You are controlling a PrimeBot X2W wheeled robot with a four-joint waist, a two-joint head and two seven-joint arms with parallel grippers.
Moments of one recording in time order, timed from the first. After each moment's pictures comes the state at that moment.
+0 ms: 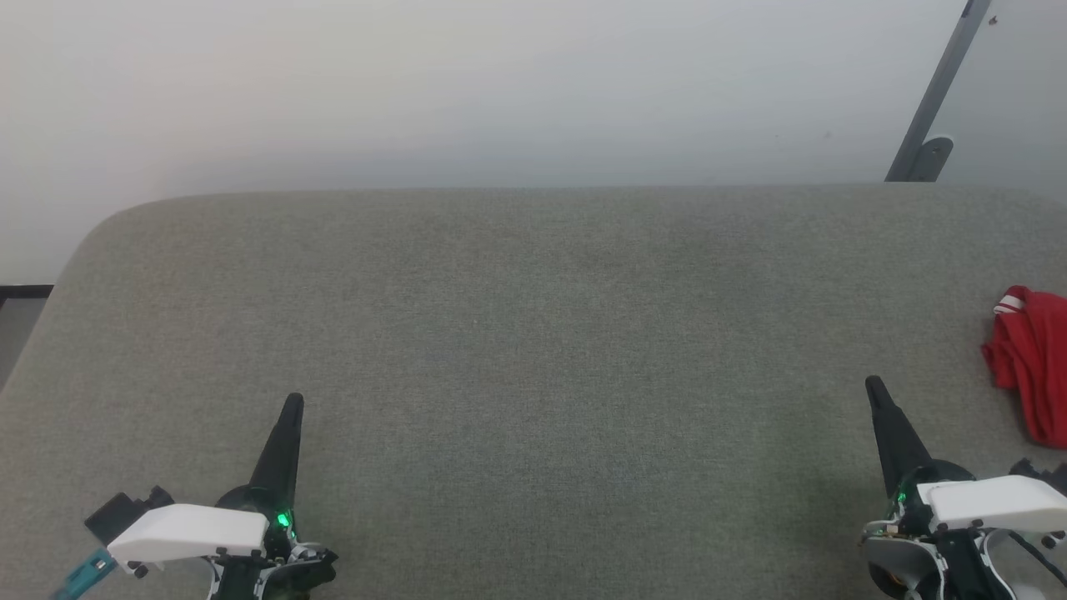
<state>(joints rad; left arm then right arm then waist) -0.07 0.08 0.07 0.23 -1.51 -0.13 0.06 -0.08 -0.06 -0.12 0.23 1.49 0.13 0.09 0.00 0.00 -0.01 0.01</state>
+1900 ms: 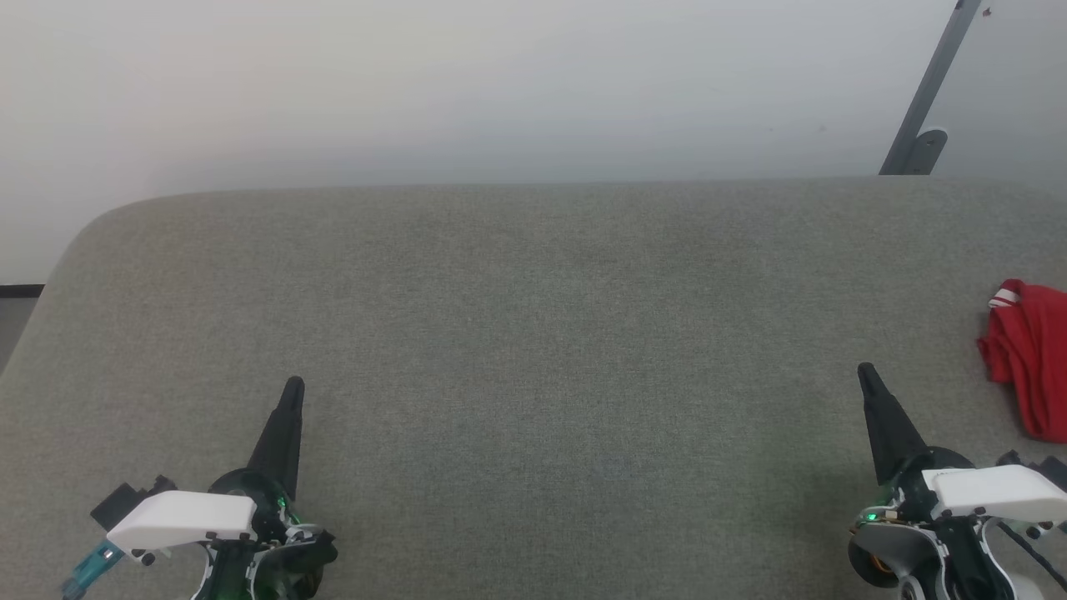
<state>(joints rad) -0.10 0.06 0.10 0.25 -1.63 -0.13 0.10 -0.11 -0.05 -0.11 0.25 1.61 0.13 0.11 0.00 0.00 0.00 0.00</state>
